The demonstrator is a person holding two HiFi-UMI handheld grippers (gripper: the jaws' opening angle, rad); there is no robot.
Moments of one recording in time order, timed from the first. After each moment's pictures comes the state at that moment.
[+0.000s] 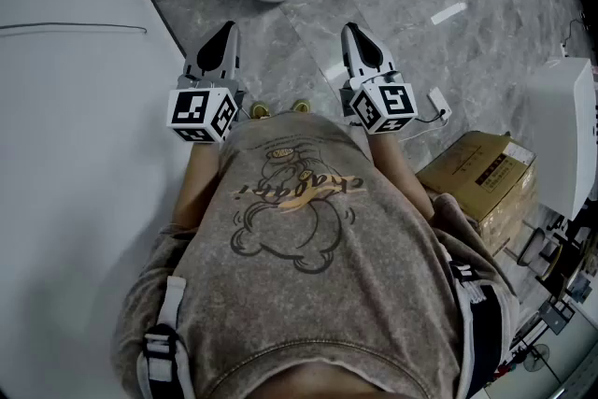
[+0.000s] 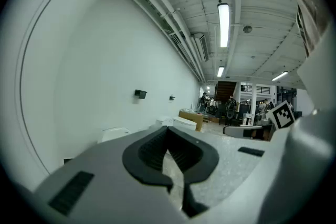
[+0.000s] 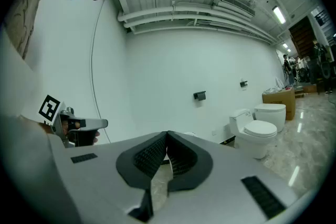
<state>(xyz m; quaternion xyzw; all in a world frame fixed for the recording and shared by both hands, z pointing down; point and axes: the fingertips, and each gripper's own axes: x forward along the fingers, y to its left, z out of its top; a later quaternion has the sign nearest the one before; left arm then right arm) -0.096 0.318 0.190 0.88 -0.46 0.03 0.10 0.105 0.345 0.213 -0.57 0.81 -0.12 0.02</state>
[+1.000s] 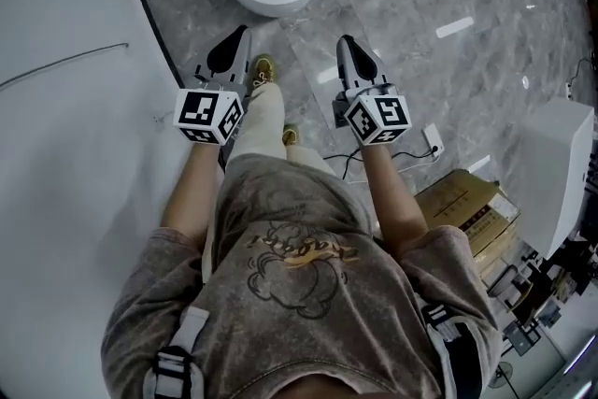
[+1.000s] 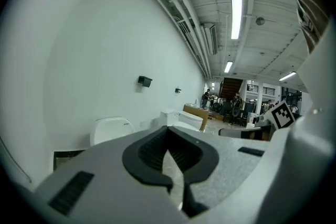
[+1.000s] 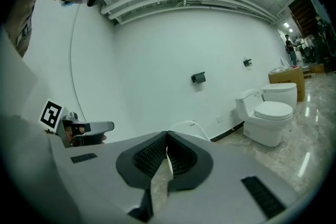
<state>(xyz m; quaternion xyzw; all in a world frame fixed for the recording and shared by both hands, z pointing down) -0.042 0.150 0.306 0.87 -0.46 0.05 0.14 0.137 0.171 0.331 -0.53 0.82 -0.19 0.01</state>
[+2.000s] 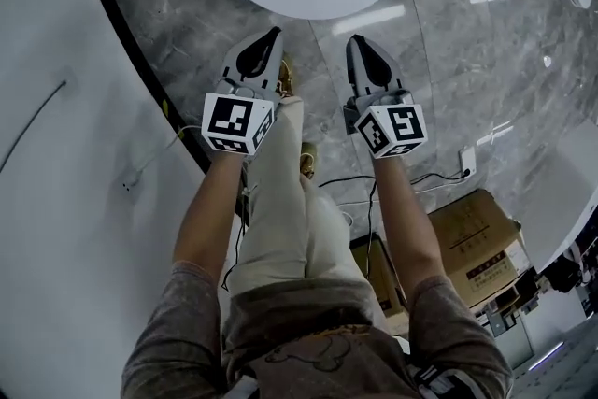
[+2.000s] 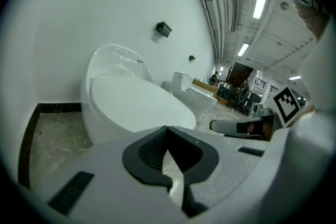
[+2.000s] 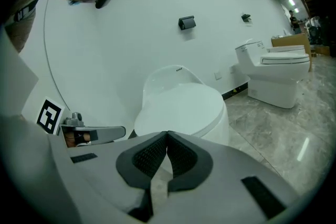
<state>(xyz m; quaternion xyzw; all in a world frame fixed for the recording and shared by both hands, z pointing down) -0.035 -0.018 0.738 0.85 -0.45 0.12 0.24 0.090 -0.009 0.737 -0.50 0.82 -0.27 -0.08</state>
